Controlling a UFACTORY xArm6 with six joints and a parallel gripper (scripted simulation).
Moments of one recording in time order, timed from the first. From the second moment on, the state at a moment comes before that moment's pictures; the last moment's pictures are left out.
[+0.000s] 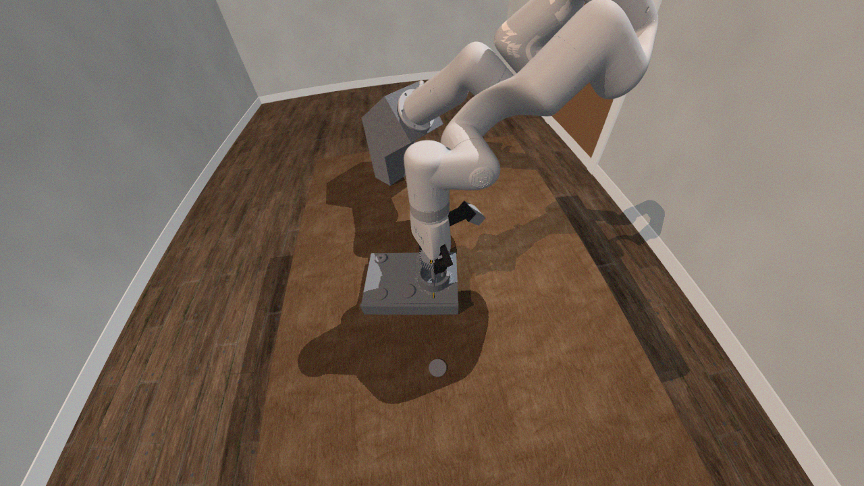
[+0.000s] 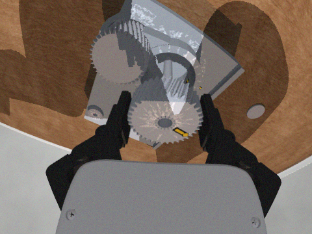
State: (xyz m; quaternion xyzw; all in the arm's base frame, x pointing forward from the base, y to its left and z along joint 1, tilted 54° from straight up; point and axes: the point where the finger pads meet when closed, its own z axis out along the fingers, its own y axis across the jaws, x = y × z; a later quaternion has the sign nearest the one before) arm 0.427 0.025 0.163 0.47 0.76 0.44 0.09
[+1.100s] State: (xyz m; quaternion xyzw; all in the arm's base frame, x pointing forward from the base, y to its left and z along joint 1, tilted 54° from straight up) arm 0.427 0.025 0.163 0.17 0.87 0.38 0.24
